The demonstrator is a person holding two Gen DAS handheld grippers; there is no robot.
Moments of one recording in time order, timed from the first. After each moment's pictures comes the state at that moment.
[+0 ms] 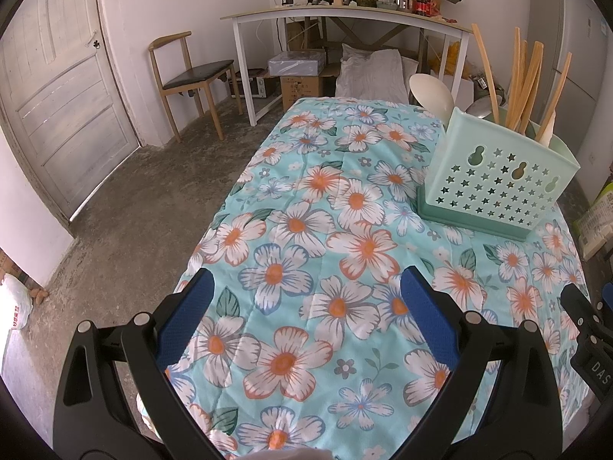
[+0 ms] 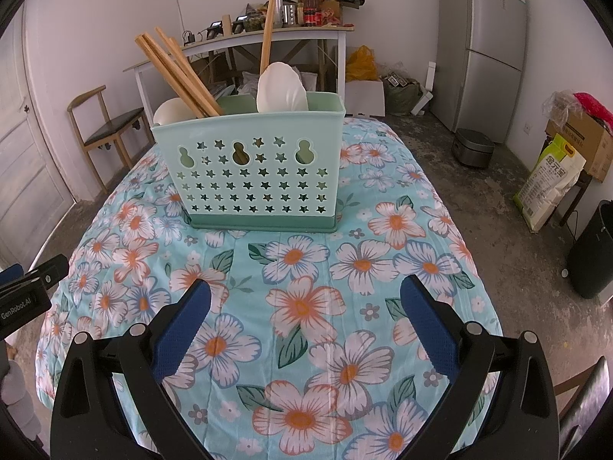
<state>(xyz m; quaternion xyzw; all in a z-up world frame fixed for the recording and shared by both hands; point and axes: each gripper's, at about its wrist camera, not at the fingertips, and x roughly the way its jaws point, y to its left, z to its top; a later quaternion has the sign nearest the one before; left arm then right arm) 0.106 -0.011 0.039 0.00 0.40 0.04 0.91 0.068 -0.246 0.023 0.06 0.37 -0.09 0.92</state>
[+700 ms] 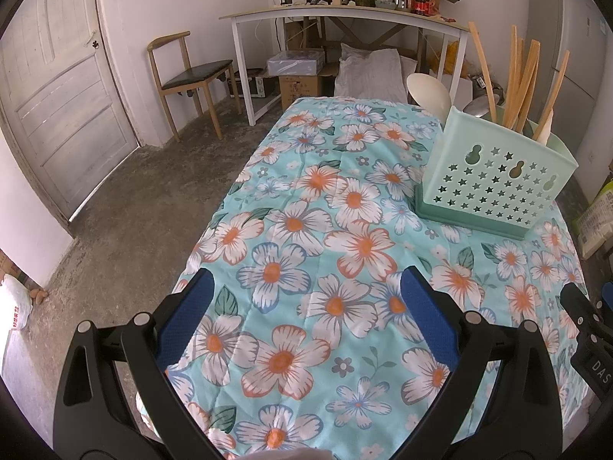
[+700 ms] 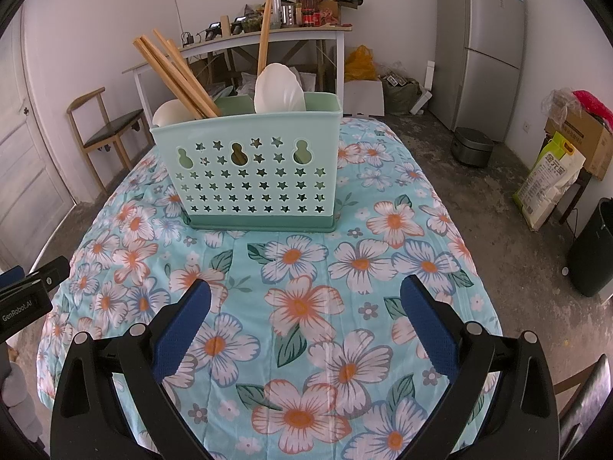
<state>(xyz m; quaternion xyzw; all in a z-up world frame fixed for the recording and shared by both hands) 0.106 -0.011 0.038 0.00 0.40 0.04 0.91 0.068 -0.246 0.023 0.06 0.37 -0.09 0.92</state>
